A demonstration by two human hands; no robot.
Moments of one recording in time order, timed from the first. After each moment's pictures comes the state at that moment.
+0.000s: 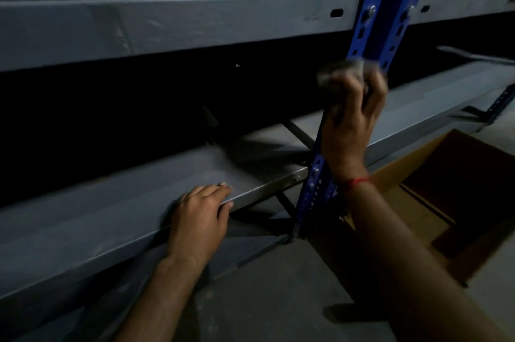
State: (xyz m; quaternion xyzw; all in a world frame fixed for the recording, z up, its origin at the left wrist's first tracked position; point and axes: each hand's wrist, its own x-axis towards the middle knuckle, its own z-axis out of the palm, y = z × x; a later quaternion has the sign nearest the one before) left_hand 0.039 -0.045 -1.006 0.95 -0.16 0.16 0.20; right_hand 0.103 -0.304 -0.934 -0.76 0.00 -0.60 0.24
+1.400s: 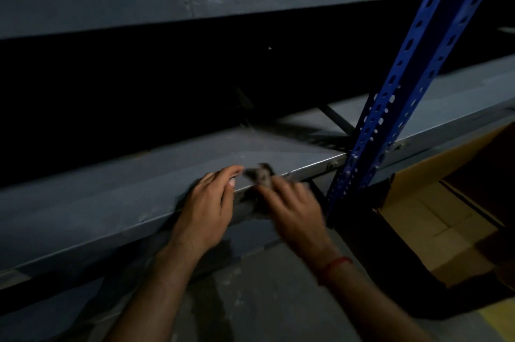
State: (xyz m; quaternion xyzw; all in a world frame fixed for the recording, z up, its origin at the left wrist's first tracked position) left_hand 0.025 0.004 -1.006 0.93 -0.14 0.11 0.32; right_hand 0.025 -0.193 -1.082 -0.90 -0.21 -0.38 0.09
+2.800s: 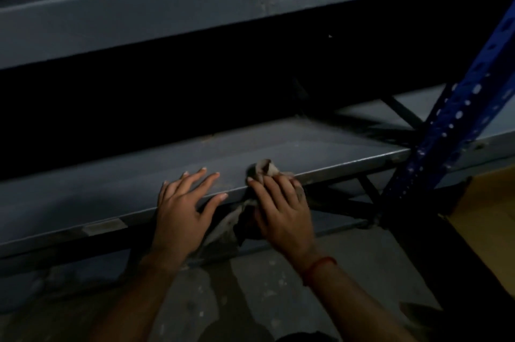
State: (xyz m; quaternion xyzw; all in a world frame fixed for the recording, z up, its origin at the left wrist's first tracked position) left_hand -0.023 0.123 -1.024 0.97 -0.01 0.17 0.16; right_hand 0.006 -0.087 -1.078 -0.88 -0.25 -0.36 0.19
